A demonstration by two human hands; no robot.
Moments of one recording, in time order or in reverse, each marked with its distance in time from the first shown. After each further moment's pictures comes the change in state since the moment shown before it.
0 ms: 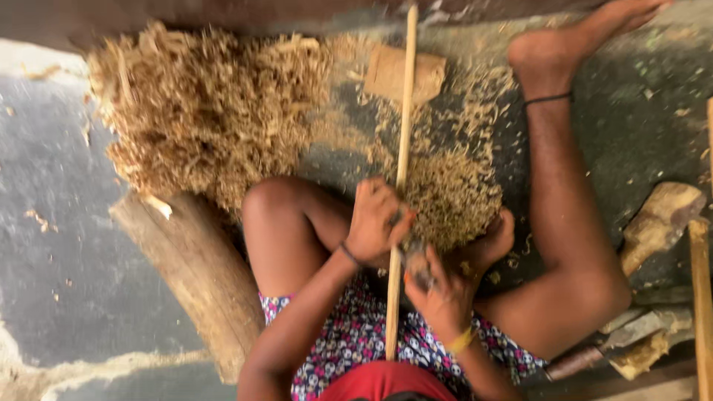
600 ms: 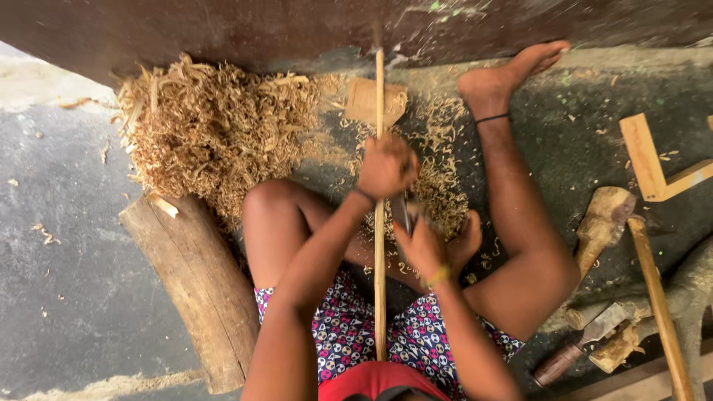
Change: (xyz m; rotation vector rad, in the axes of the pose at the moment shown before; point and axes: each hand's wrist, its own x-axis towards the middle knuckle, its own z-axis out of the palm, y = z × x) left_hand 0.092 -0.026 0.048 0.356 -0.133 0.180; right_hand 0.049 0.057 0.039 0.205 -0.182 0.393
